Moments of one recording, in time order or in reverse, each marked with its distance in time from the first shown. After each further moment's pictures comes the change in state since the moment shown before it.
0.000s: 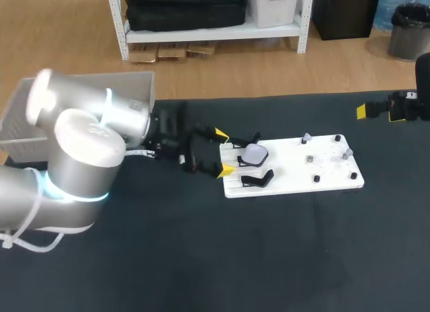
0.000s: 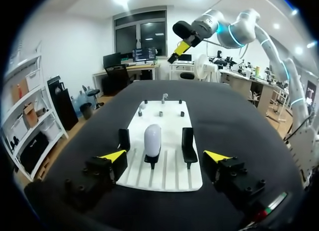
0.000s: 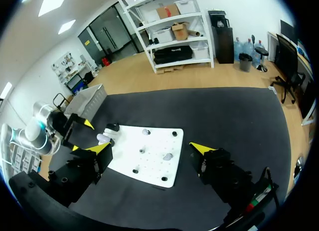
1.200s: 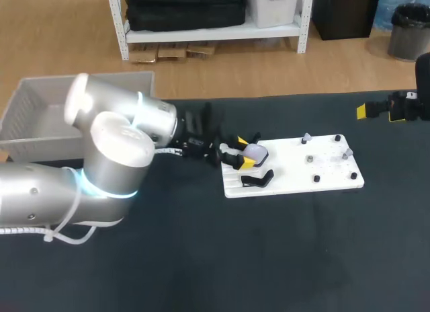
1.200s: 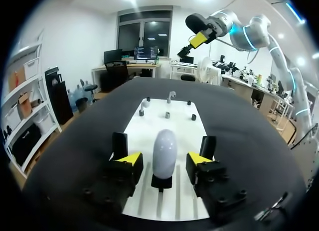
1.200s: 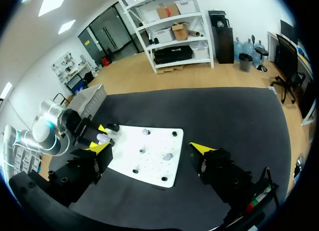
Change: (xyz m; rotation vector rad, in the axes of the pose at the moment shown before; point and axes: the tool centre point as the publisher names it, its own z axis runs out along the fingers) left arm -0.001 0.018 0.057 0.032 -0.021 -0.079; right arm 0.000 0.000 0.000 0.000 0.000 0.000
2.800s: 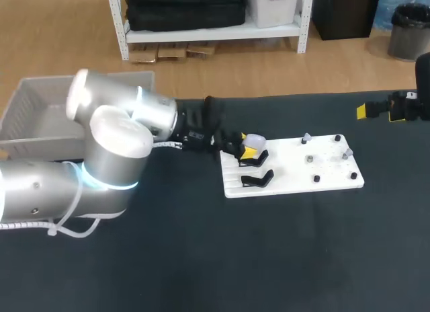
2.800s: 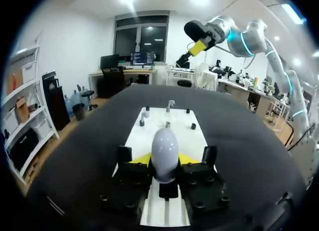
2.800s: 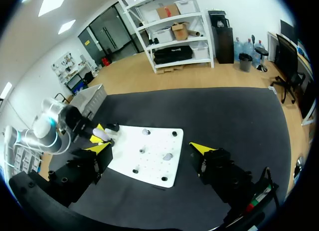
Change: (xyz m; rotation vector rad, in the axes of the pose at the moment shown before) left arm -0.019 0.006 -0.004 0.031 -0.048 0.029; right arm 0.000 0.000 0.000 0.000 0.000 0.000
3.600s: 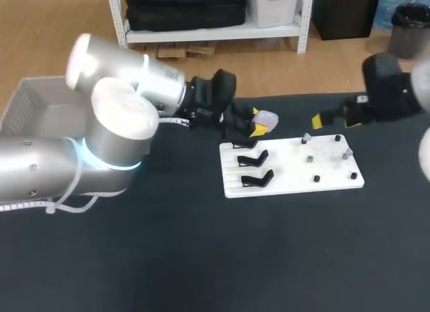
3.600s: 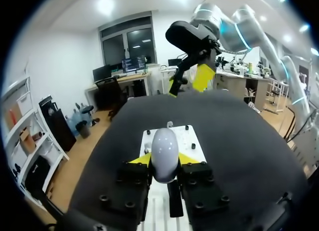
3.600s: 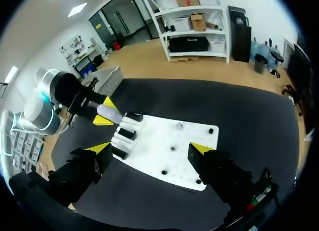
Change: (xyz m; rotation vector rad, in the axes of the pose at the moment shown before) left arm -0.068 -0.002 -0.008 -0.026 0.028 0.190; right arm 0.017 0.079 0.045 -0.064 0.135 -0.109
